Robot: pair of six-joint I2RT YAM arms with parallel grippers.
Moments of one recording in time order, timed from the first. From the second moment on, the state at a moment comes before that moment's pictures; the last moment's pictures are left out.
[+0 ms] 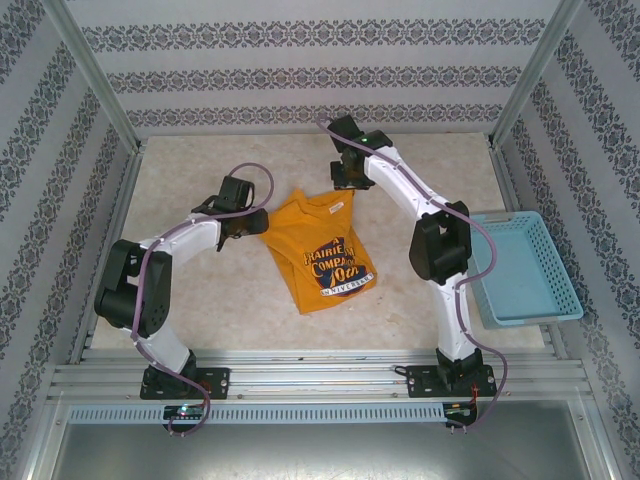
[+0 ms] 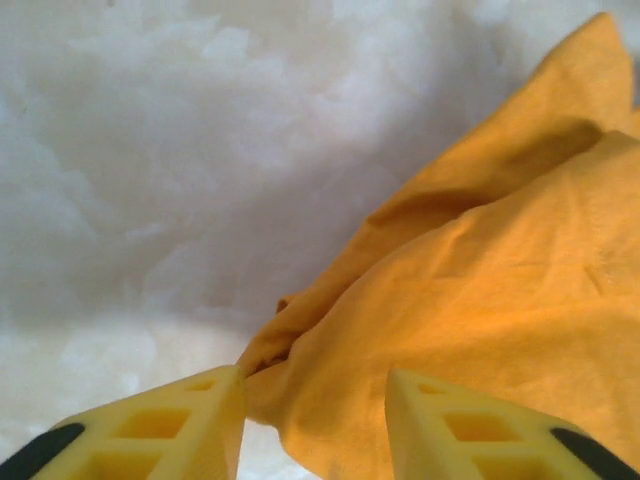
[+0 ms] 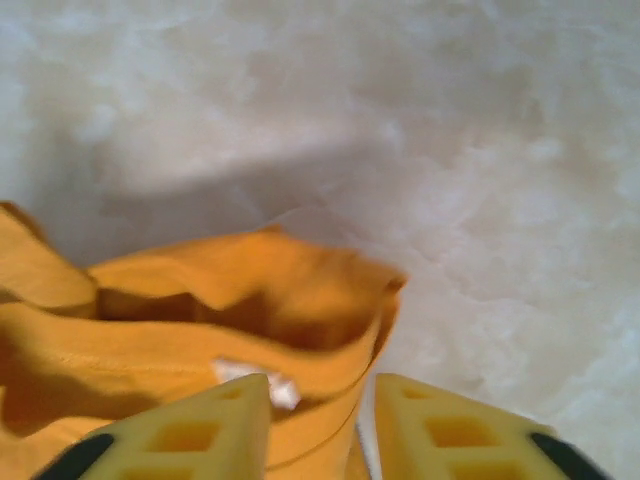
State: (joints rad) left arm -0.28 1.68 1.07 -0.33 0.03 -0.37; right arm 0.45 2.22 2.13 -1.06 0.09 0.39
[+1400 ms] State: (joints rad) left arm -0.47 2.15 1.66 -0.57 -0.15 -0.19; right arm 0.32 1.84 1.39 -0.66 -0.06 0.45
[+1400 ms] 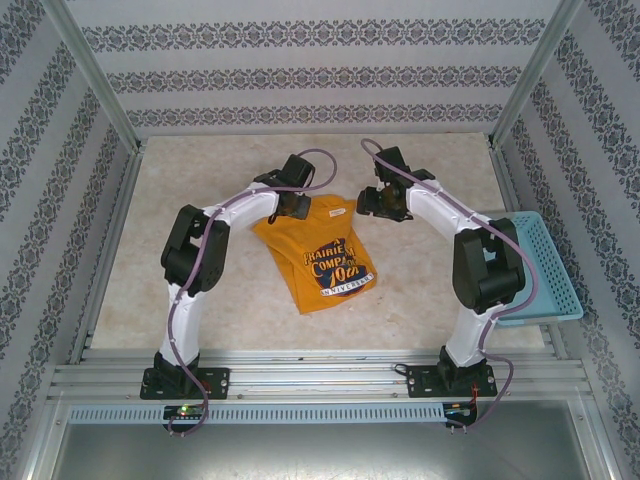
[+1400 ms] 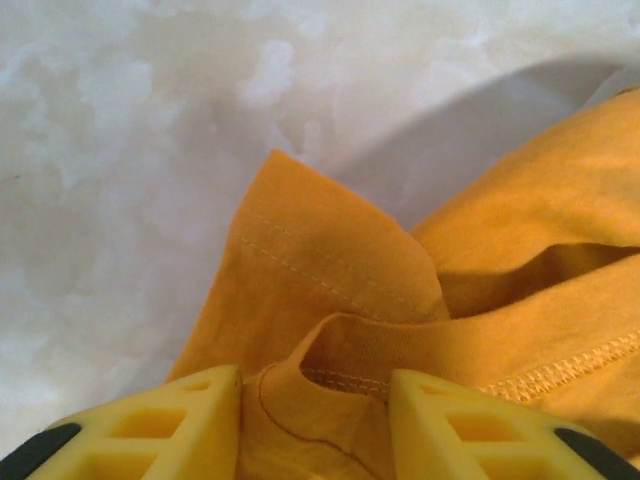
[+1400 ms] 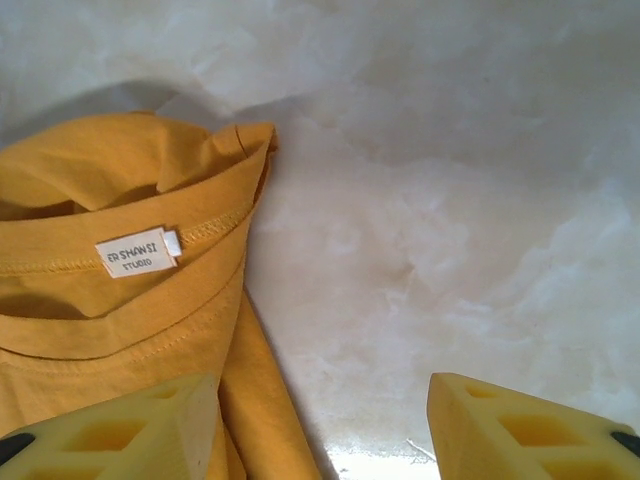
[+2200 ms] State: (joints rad) left arm -0.34 1.76 1.49 -0.54 -0.07 -0.25; right arm 0.34 1.84 1.43 -0.66 -0.06 0.44
